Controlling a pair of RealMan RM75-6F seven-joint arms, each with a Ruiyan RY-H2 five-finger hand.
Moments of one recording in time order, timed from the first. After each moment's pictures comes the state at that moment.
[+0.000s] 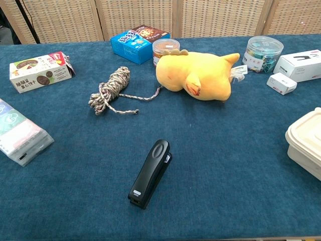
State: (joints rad) left arm -0.12 -1.06 -0.11 -1.67 1.40 1.46 0.04; right arm 0.09 -1.16 0.07 -1.57 -1.50 1.49 -0.12
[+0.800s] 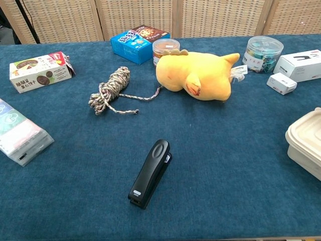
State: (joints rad) left arm -0.12 -1.03 -0.10 -1.65 1.43 1.47 -0.06; right arm 0.26 -1.22 0.16 -1.79 -1.46 1.34 -0.37
